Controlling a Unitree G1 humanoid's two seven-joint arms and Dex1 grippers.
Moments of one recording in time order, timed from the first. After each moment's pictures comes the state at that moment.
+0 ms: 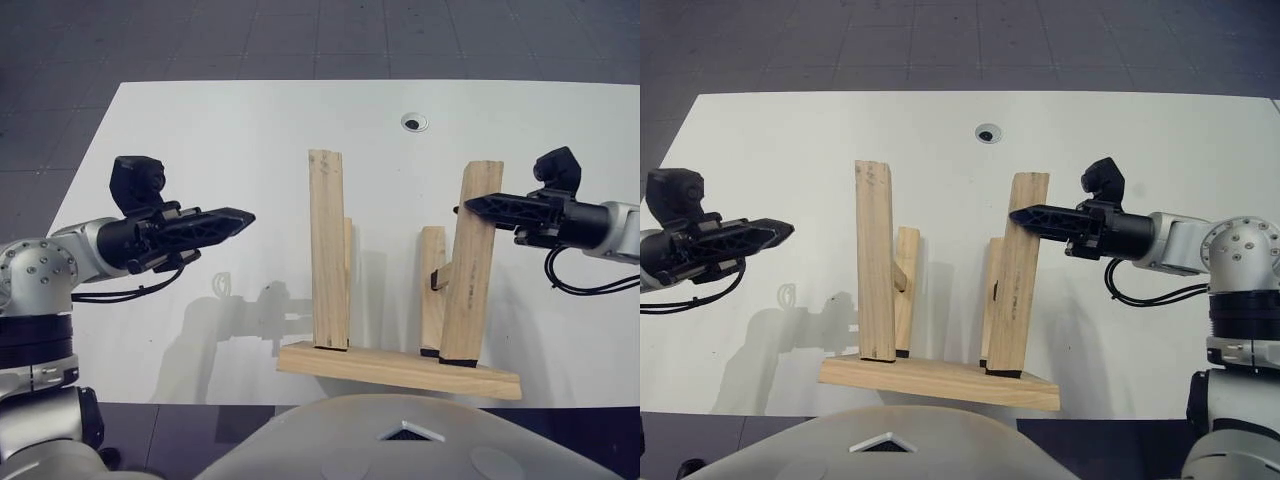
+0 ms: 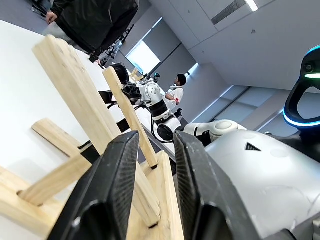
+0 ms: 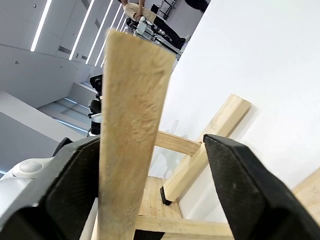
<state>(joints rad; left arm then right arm) -0.13 0.89 0.20 -0.02 -1.22 1.13 -1.38 -0.37 -0.88 -0.02 0.16 1.34 1.28 0.89</state>
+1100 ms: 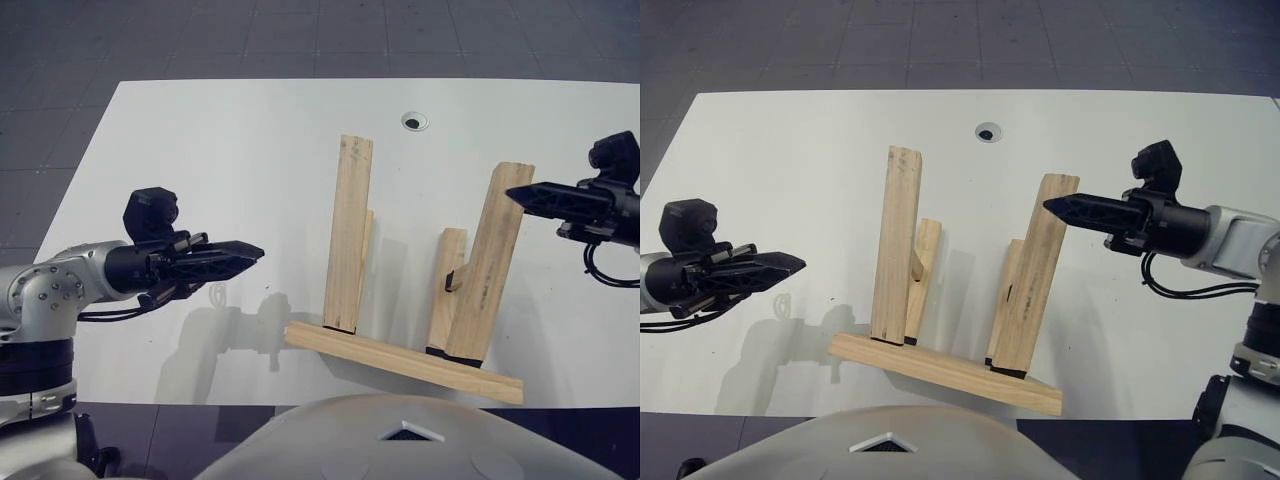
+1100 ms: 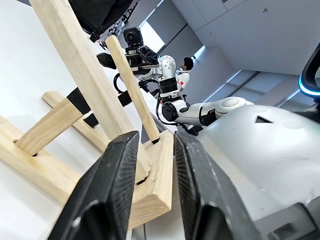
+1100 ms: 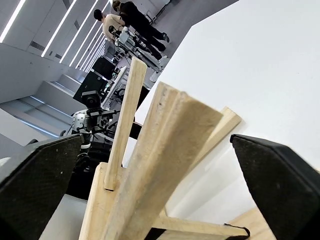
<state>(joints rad) 0.00 0.89 0.21 -0.15 -1.14 1.06 -1.41 -0.27 -0.89 -0.30 0.01 1.19 1.36 0.93</state>
